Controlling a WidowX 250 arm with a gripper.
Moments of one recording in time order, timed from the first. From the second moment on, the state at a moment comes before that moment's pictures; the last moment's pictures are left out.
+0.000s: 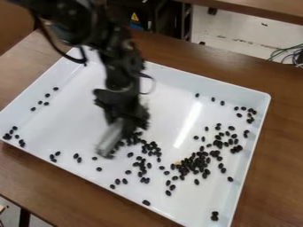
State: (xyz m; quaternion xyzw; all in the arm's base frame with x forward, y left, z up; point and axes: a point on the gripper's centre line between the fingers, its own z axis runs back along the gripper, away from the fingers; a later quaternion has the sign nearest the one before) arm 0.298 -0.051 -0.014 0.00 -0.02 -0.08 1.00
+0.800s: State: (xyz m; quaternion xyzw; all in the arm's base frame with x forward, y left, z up) arm 0.308 -0.136 0.001 -0.08 -0.03 -0.05 0.99
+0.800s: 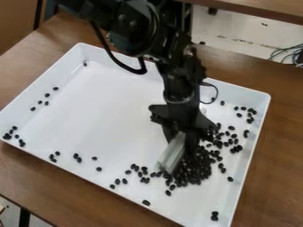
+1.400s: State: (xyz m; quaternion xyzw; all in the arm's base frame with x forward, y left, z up) arm 0.310 -0.087 0.020 -0.06 -0.02 -0.02 1.00
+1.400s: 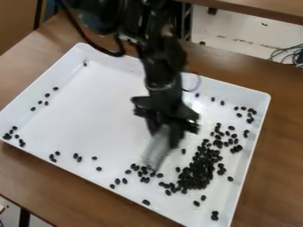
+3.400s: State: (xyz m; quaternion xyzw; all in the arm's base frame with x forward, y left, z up) arm 0.290 -0.113 -0.010 -0.03 -0.05 -0.03 1.00
